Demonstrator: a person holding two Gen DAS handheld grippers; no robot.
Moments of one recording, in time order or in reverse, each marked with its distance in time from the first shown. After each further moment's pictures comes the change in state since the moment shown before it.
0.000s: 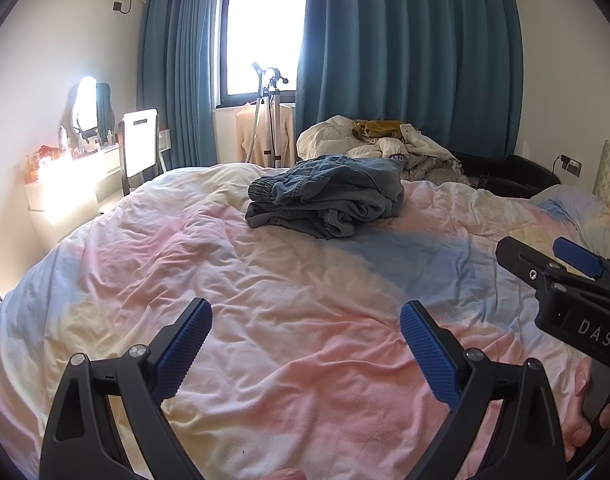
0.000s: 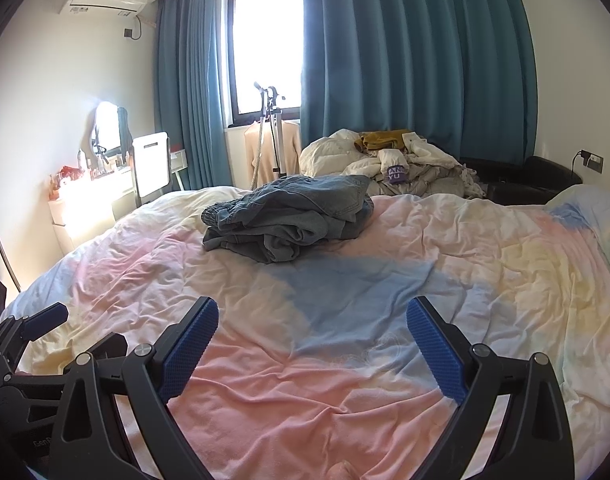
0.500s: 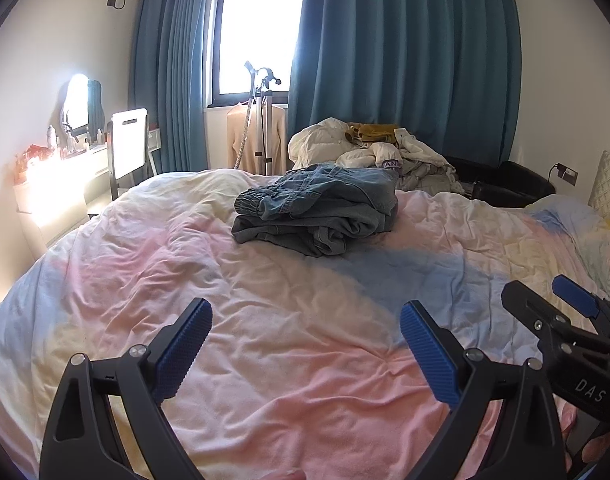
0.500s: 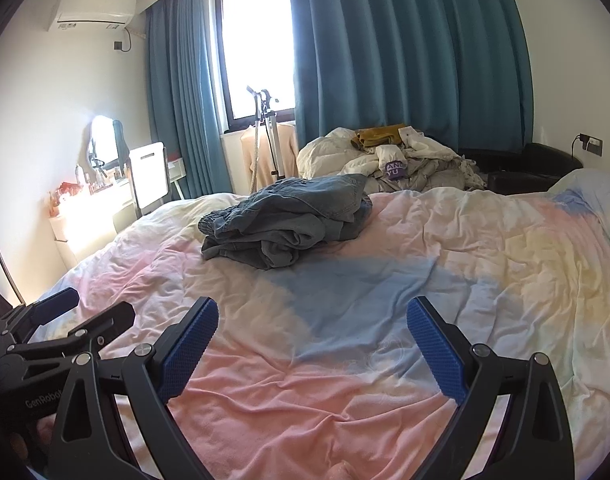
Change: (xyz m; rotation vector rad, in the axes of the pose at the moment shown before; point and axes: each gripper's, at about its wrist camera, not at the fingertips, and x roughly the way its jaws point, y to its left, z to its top) left arm 0.031 0.000 0.038 -0.015 0.014 -0.027; right arm 0.011 -0.015 0.006 0.056 0.001 0.006
